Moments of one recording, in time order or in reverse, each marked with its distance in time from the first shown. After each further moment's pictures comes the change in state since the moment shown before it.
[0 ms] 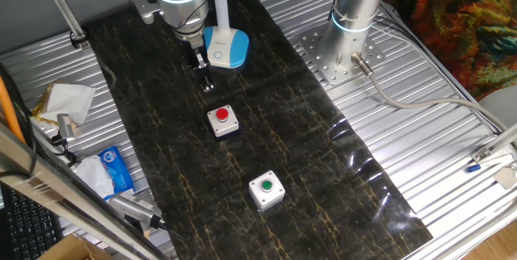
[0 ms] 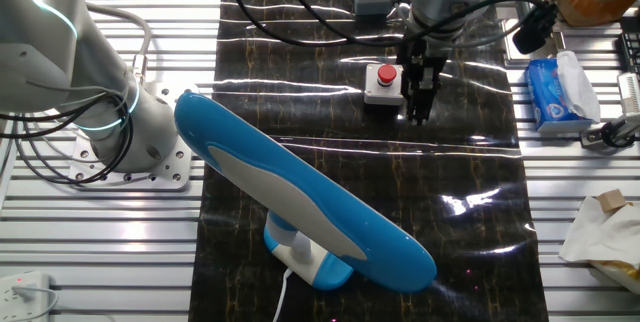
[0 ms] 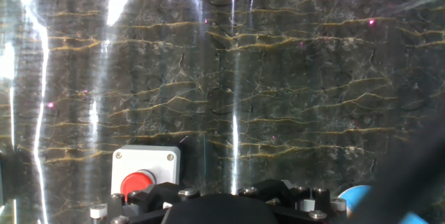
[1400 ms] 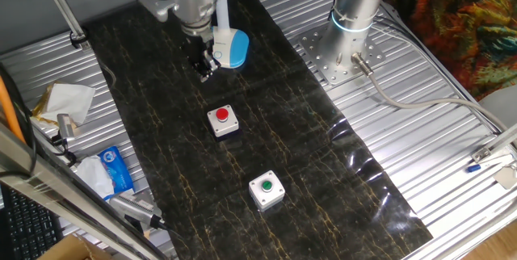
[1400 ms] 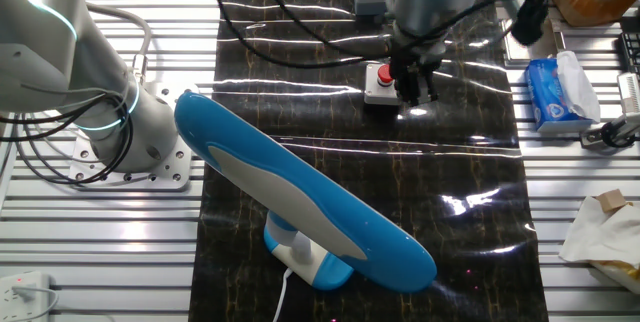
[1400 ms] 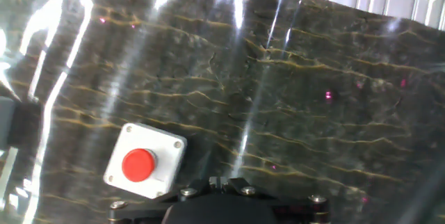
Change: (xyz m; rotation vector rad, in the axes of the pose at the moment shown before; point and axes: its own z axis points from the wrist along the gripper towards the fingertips) arm 0.006 -0.001 0.008 0.018 -0.048 -0.290
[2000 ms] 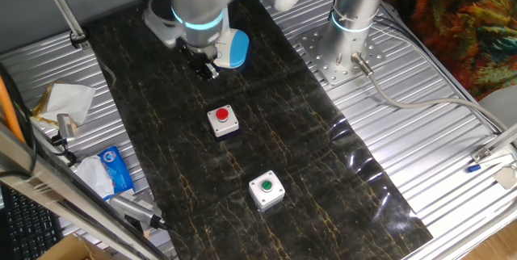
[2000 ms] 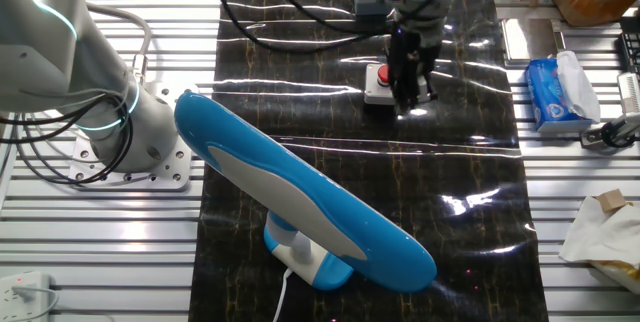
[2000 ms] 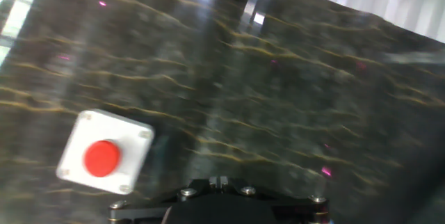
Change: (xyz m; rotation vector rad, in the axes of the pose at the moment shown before) arm 0.016 -0.028 0.012 0.290 0.116 0.060
